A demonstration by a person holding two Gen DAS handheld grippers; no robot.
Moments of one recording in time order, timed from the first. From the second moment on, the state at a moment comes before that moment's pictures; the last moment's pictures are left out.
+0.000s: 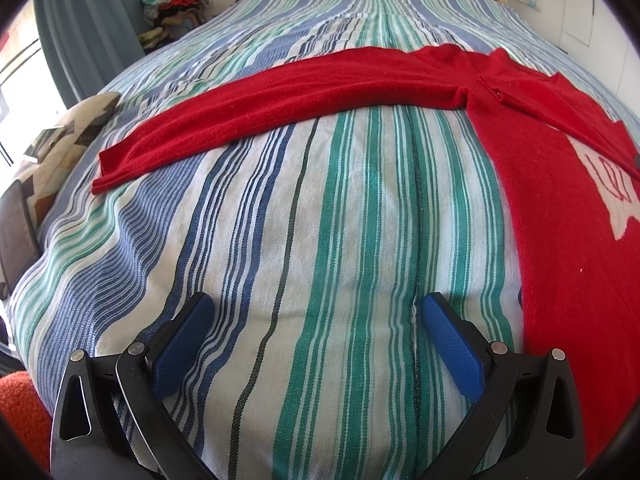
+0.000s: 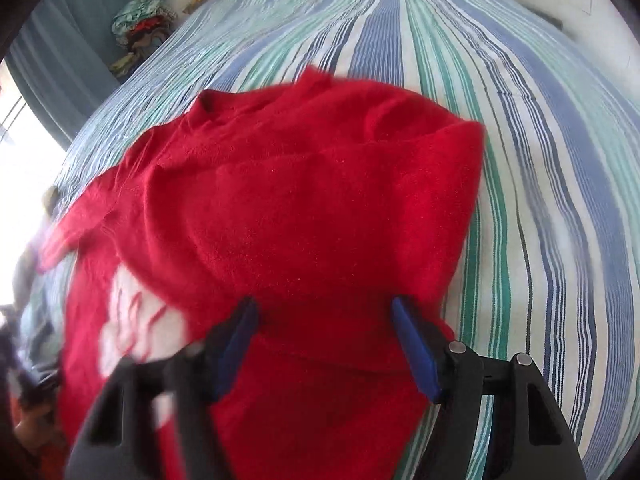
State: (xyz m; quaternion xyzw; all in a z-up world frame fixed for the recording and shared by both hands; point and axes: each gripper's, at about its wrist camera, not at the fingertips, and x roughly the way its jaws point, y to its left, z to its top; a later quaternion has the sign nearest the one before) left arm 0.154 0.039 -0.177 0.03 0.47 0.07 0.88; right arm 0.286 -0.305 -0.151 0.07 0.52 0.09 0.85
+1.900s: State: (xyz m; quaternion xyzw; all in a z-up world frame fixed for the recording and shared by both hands) left arm 0.151 0.039 -0.176 0.03 0.46 0.07 0.88; right arm 0.095 -0.389 -0.186 0.11 0.43 -0.02 0.89
